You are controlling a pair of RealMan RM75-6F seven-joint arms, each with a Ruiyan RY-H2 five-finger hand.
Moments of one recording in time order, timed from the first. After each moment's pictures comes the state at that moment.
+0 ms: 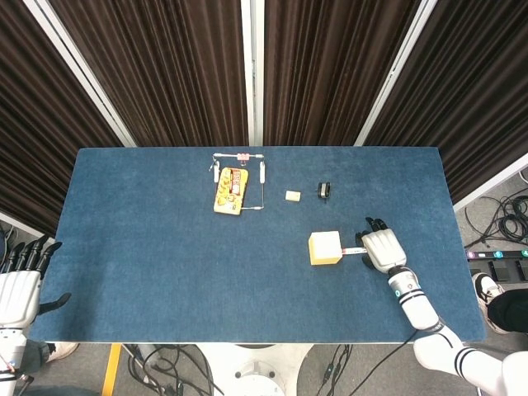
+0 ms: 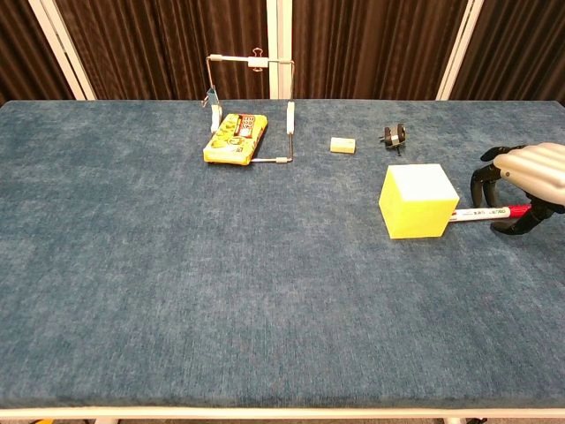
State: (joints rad) left arm -0.06 -1.18 -0.04 -1.59 1.45 1.49 0.08; right arm 0.54 -1.62 0.09 -1.01 -1.38 0.93 -0.17
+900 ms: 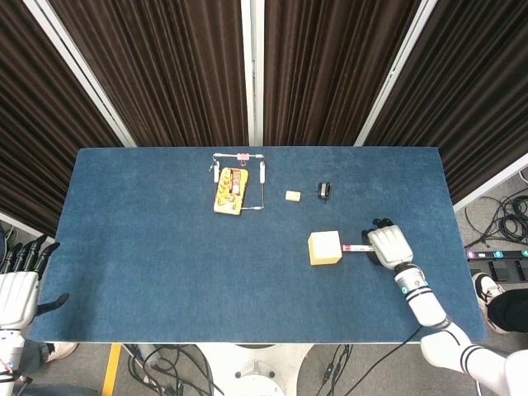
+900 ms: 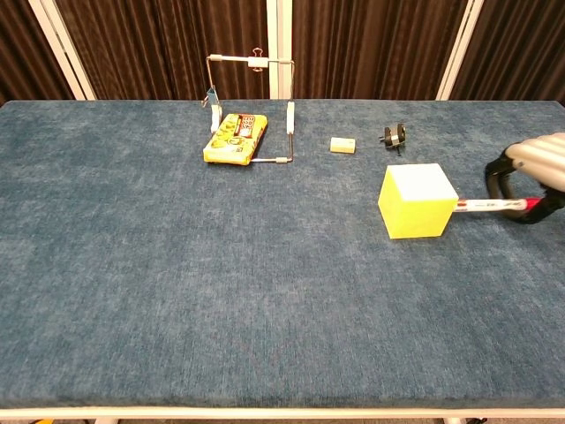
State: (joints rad) left arm -0.06 -1.18 -0.04 -1.58 1.46 1.50 0.08; right arm 0.54 -1.57 0.07 -1.00 -1.41 0.95 -0.09
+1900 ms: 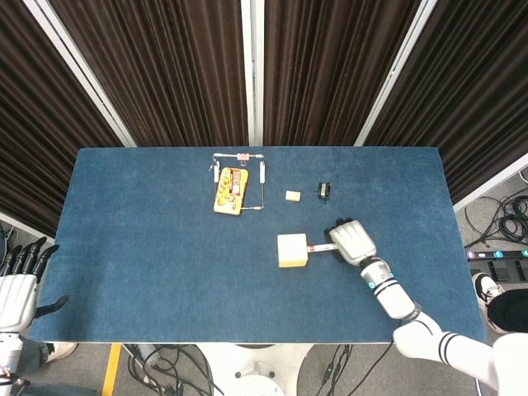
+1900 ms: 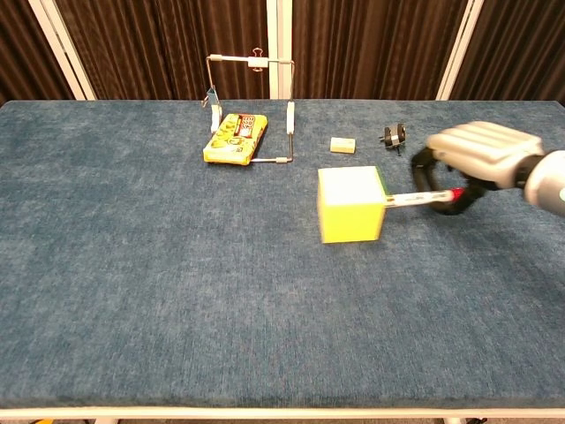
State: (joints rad) left arm -0.05 -1.19 -0.03 -1.53 1.48 1.51 0.02; right arm 0.67 -1.63 0.14 -1.18 -1.34 0.87 -0.28
